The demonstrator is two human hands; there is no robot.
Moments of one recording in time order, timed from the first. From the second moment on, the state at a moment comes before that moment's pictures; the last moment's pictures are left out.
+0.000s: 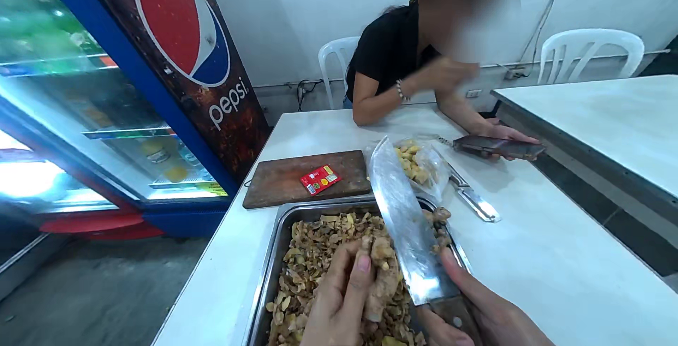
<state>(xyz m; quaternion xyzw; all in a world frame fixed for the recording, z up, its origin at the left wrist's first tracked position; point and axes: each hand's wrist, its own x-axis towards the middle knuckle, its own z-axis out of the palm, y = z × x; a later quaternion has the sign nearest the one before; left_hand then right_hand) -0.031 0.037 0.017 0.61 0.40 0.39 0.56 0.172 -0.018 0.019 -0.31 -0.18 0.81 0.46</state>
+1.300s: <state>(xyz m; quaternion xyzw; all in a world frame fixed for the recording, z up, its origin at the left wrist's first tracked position) -0.028 0.045 0.024 0.69 0.28 0.39 0.54 0.157 -0.008 0.036 -0.57 -0.66 0.35 0.34</state>
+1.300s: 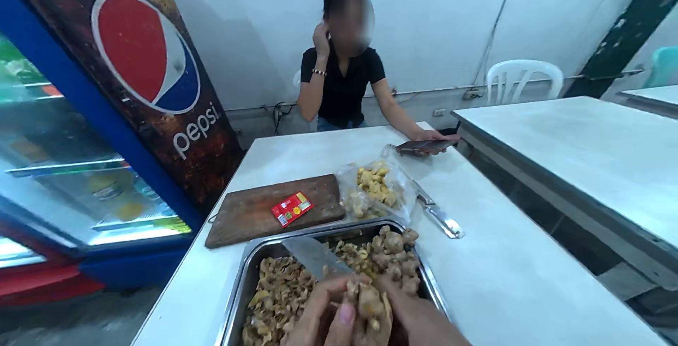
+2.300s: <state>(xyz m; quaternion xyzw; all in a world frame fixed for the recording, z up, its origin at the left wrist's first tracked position) -0.017 0.058 0.023 0.50 0.44 0.48 0.57 0.155 0.006 0.014 -0.64 -0.65 0.29 0.31</state>
